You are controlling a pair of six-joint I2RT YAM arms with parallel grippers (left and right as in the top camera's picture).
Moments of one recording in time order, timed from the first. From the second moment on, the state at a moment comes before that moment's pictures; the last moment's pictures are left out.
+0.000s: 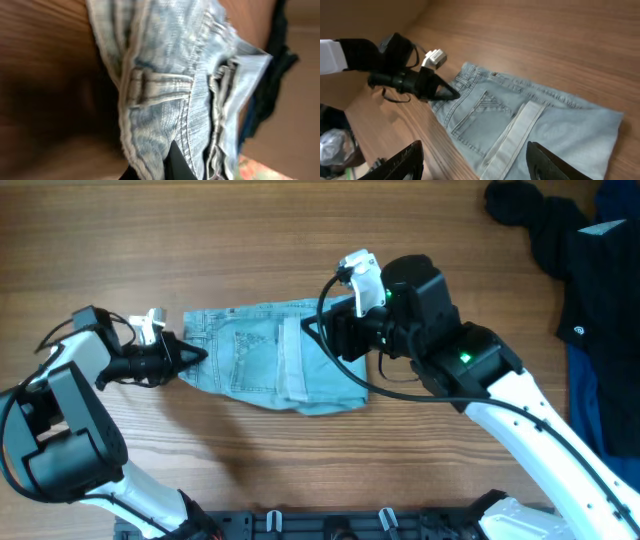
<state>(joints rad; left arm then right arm) 0.43 1.88 1.02 -0.77 0.89 0.11 0.59 1.35 1.25 -0.54 -0.33 0.28</state>
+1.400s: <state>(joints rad) -0.72 1.90 1.42 -0.90 0.22 -0.62 0.32 1.35 1.25 -0.76 -0.13 0.43</state>
